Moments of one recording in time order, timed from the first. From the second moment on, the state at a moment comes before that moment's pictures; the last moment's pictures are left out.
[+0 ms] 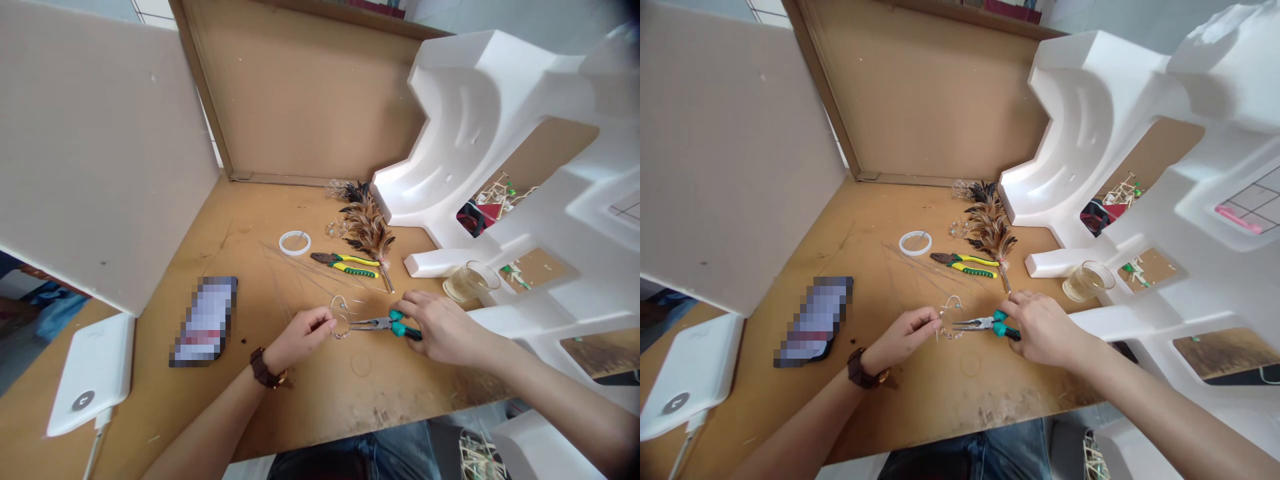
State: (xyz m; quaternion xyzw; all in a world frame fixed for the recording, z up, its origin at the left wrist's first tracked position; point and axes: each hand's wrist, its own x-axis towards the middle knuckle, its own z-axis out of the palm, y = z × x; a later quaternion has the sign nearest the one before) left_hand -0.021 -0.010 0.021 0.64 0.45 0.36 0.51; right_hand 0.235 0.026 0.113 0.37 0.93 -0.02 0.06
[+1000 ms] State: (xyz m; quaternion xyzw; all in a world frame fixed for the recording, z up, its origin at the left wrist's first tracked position) left_hand -0.016 -0.008 0.017 0.51 0.47 0.34 0.64; right_hand 0.217 0.019 0.106 0.18 0.95 0.26 0.03
